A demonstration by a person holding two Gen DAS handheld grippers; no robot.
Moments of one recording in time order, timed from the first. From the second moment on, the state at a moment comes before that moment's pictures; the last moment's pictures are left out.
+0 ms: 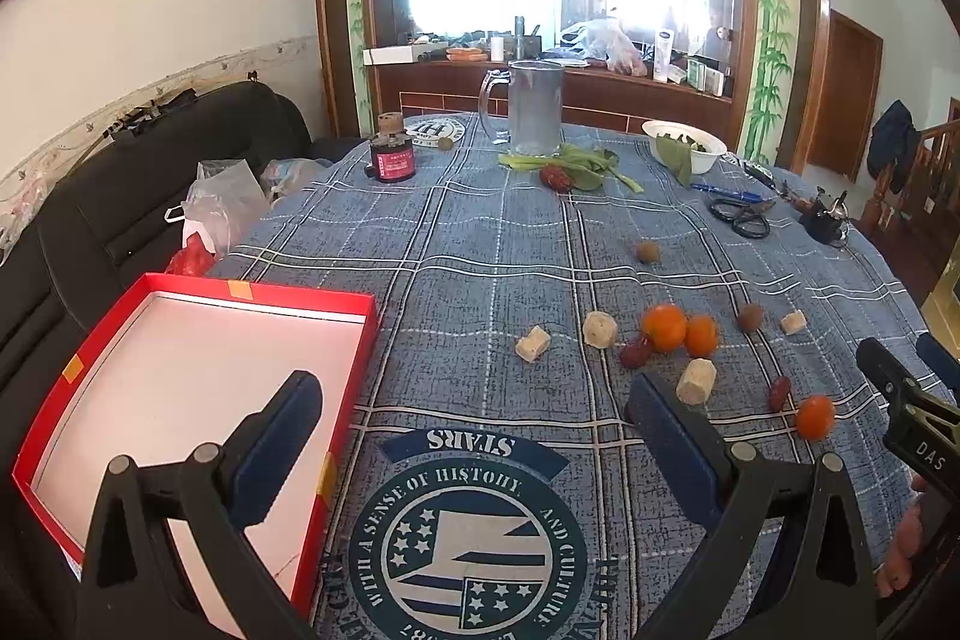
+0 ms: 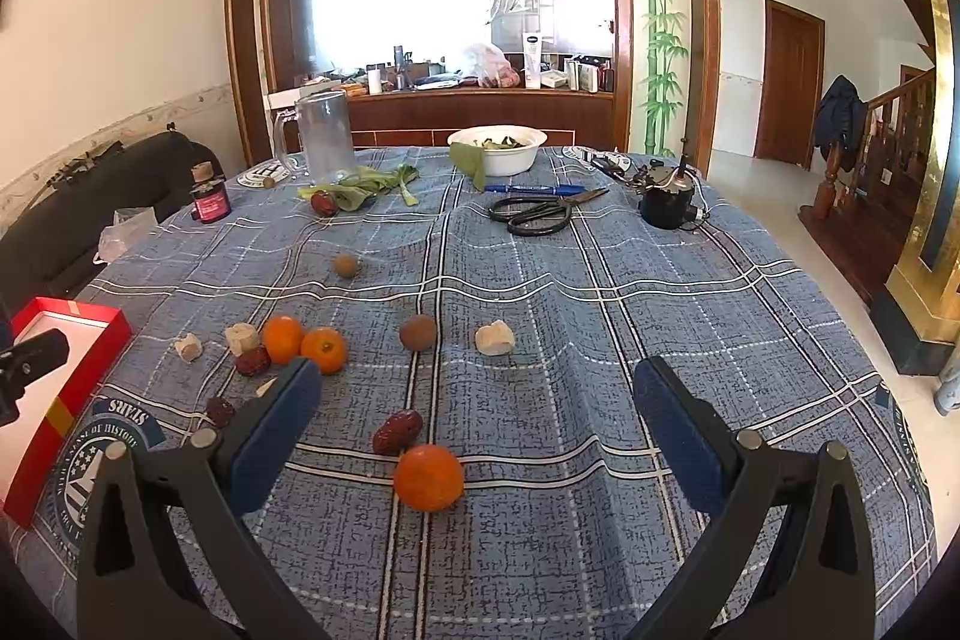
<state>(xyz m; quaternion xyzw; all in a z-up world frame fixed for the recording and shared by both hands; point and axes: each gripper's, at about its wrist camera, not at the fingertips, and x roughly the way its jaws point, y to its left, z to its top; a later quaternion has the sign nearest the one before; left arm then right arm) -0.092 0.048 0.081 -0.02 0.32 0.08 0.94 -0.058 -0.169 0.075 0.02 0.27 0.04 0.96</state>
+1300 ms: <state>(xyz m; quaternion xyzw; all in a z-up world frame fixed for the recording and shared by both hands) -0.092 0.088 0.080 0.00 0.33 0.07 0.94 -0.034 -0.146 0.036 -0.06 0.43 0.11 0.89</state>
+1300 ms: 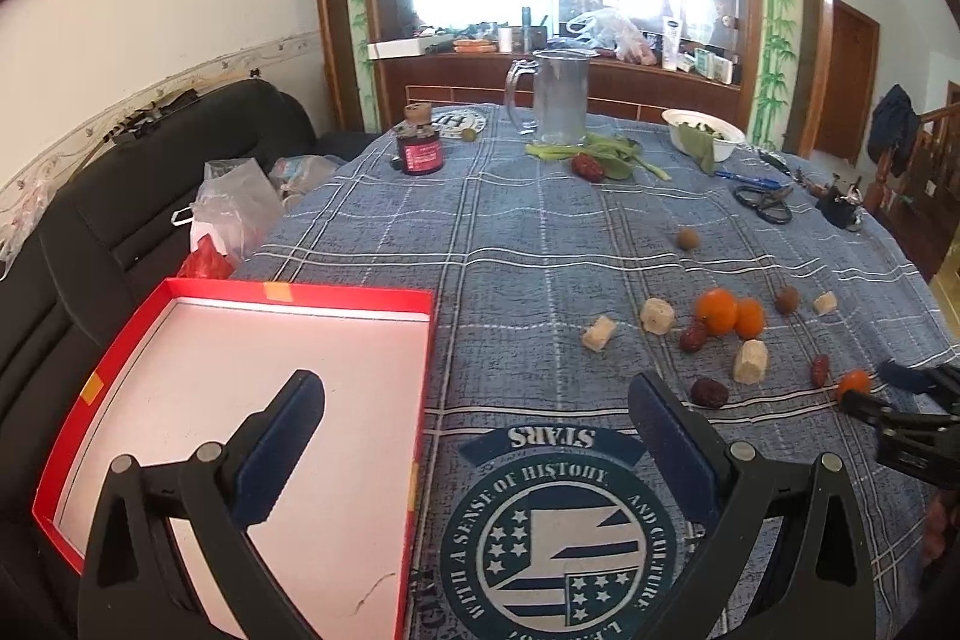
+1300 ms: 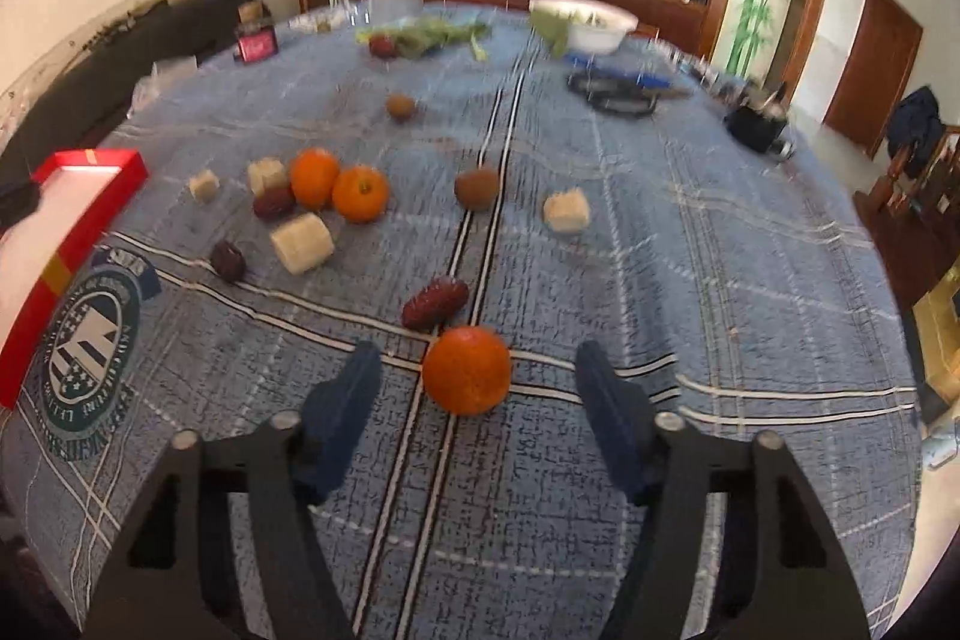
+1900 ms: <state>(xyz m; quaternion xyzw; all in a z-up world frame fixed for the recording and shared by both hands) -0.011 0.016 0.066 0.11 0.39 -0.05 0.91 -0.030 -0.191 0.045 0.10 0.37 0.12 0.91</state>
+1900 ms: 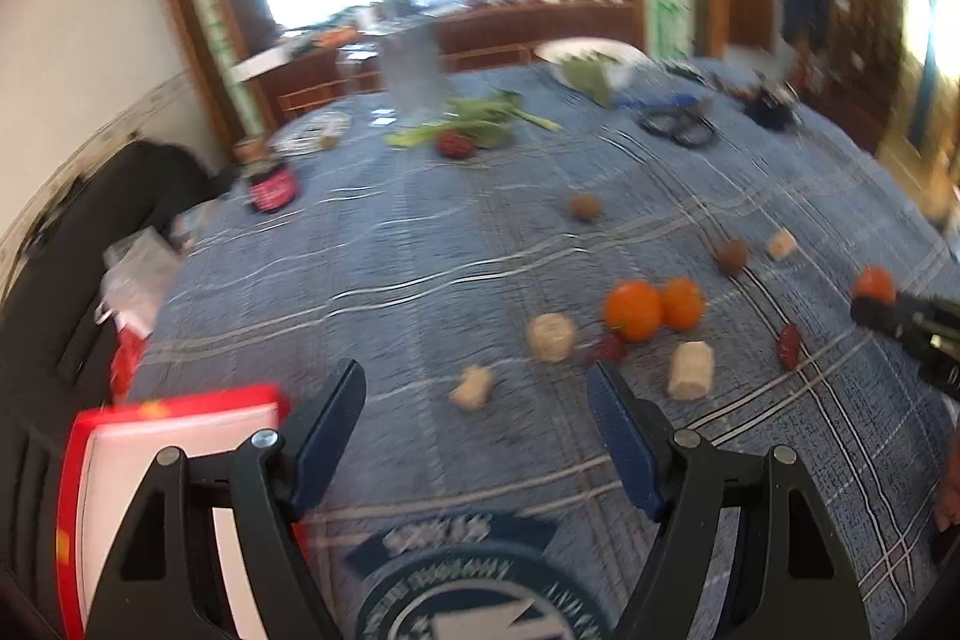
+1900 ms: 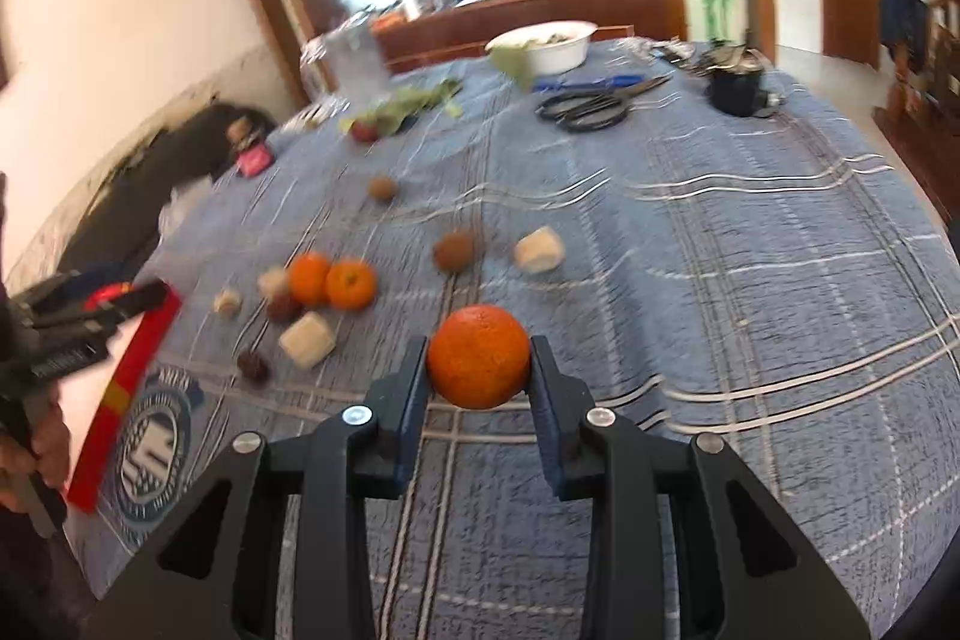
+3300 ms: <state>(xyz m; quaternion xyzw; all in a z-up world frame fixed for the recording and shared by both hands) 0.012 0.006 0.068 0.09 0.42 -0.17 0.89 -0.020 -0.213 0.040 0.14 0.37 0.10 0.91</state>
